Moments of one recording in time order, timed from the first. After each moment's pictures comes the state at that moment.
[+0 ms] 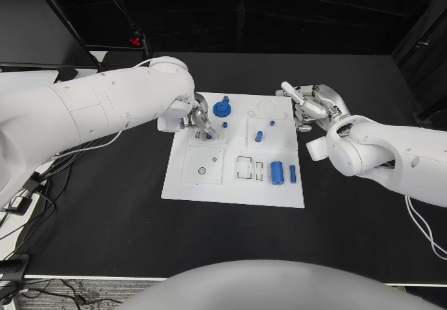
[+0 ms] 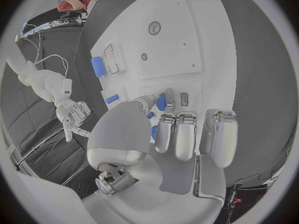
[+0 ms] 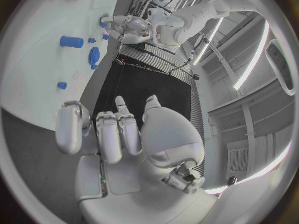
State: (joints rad) left arm 1.47 -0.36 -0.23 1.02 -0.92 0.44 -0.54; left_hand 1.11 -0.05 0.31 0.29 0.29 0.79 0.09 0.56 0.67 1.47 0.02 1.57 1.31 1.47 -0.03 1.57 1.31 0.01 1.46 0.10 1.57 1.31; right arm 1.19 -0.92 -0.07 1.56 -0.37 -0.51 0.32; right_hand 1.12 0.20 -0.19 0.29 0.06 0.77 0.17 0.11 0.07 1.47 0.08 1.57 1.31 1.46 0.03 1.57 1.31 0.04 1.41 0.14 1.36 1.31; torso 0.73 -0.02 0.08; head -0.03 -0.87
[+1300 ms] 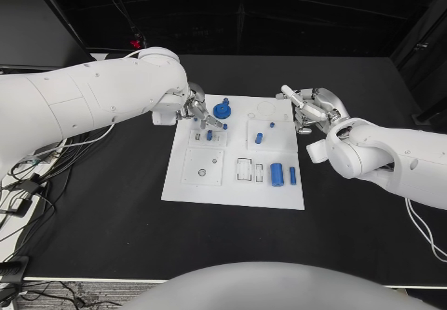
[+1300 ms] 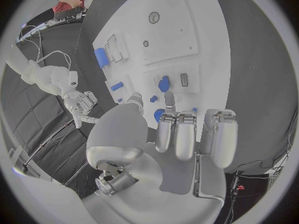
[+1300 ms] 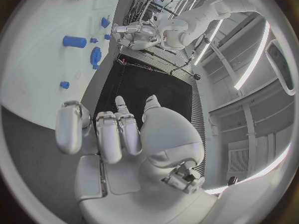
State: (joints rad) left arm 1.53 -0.41 -0.24 1.07 -0.94 0.36 -0.51; left_hand 1.05 0.02 -0.06 0.29 0.15 0.71 0.10 0.70 0.80 1.46 0.03 1.57 1.31 1.47 -0.03 1.57 1.31 0.01 1.47 0.10 1.57 1.31; right arm 1.19 -0.92 -0.08 1.55 -0.37 -0.50 0.32; right_hand 1.12 0.21 -0.19 0.29 0.06 0.77 0.16 0.12 0.07 1.47 0.08 1.57 1.31 1.46 0.03 1.57 1.31 0.05 1.41 0.14 1.36 1.31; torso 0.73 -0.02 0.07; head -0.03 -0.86
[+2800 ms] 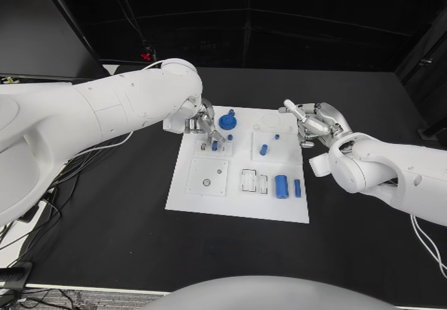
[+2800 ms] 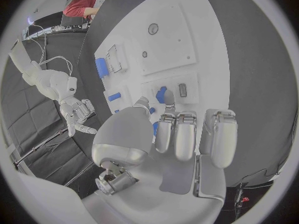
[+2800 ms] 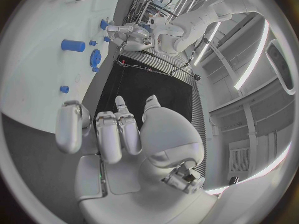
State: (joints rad) left arm 1.50 -0.29 -0.24 0.88 -0.94 0.58 -0.46; left_hand 1.10 0.15 -0.10 0.29 0.18 0.74 0.07 0.69 0.78 1.46 0.02 1.57 1.31 1.47 -0.03 1.57 1.31 0.01 1.47 0.09 1.57 1.31; right arm 1.19 -0.91 -0.08 1.55 -0.37 -0.50 0.32; right_hand 1.12 0.21 -0.19 0.29 0.06 0.77 0.16 0.12 0.07 1.46 0.08 1.57 1.31 1.46 0.03 1.57 1.31 0.05 1.41 0.14 1.35 1.31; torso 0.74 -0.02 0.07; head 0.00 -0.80
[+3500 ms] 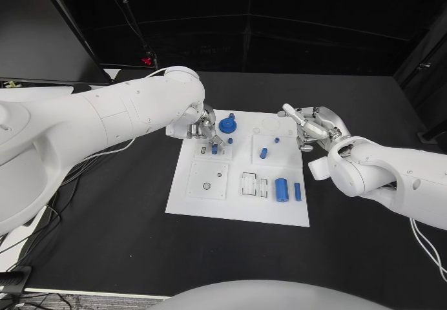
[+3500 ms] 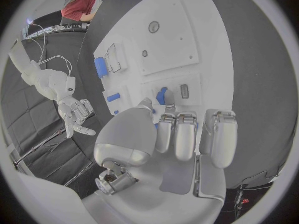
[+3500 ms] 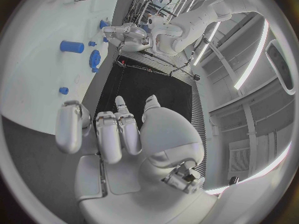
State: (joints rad) left arm 1.49 -0.28 -0.24 0.86 -0.94 0.57 -0.46; left_hand 1.15 0.19 -0.10 0.29 0.22 0.74 0.07 0.67 0.77 1.46 0.02 1.57 1.31 1.47 -0.03 1.57 1.31 0.01 1.47 0.09 1.57 1.31; right arm 1.19 -0.91 -0.08 1.55 -0.37 -0.50 0.32; right_hand 1.13 0.21 -0.20 0.29 0.06 0.77 0.16 0.12 0.07 1.46 0.08 1.57 1.31 1.46 0.03 1.57 1.31 0.05 1.41 0.14 1.35 1.31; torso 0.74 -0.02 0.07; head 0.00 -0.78
